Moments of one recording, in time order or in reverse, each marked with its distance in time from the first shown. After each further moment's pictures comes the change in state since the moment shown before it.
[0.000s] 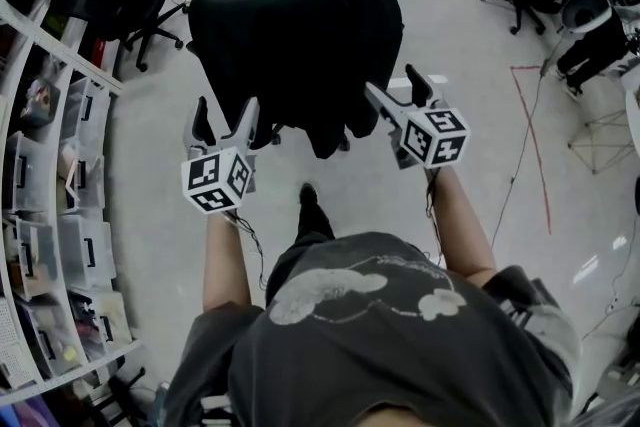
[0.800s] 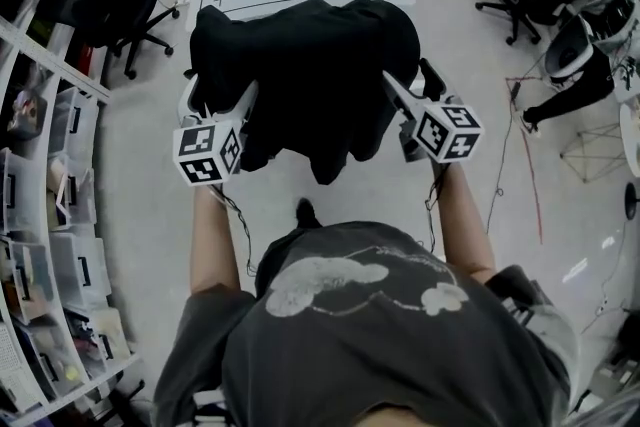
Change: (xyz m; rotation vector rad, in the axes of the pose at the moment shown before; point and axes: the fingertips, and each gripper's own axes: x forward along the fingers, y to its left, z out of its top) left arm 0.128 0.056 0.021 0.082 0.066 -0.102; right arm 0.085 -0.046 0.053 0.016 -0.043 -0.071
